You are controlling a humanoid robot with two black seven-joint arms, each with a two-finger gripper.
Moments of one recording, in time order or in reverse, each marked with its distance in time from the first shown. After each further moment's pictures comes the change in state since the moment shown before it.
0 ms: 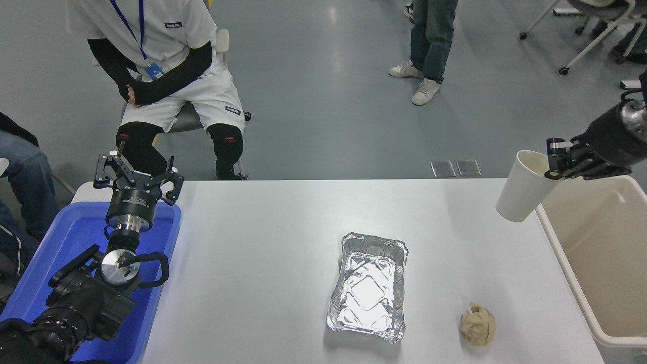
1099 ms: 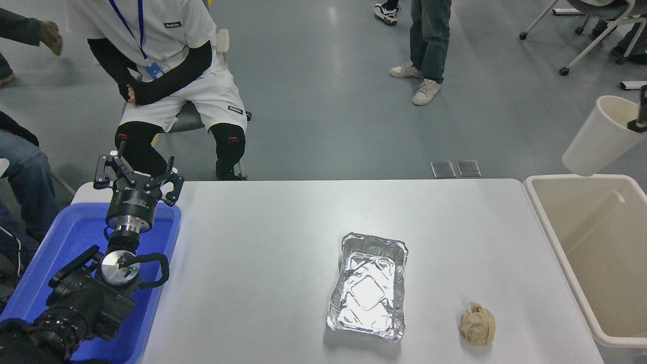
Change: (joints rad) left arm 0.000 0.000 0.000 0.000 0.000 -0.001 0.000; right arm 0.124 -0.299 -0.030 -0.041 -0.220 0.007 -0.007
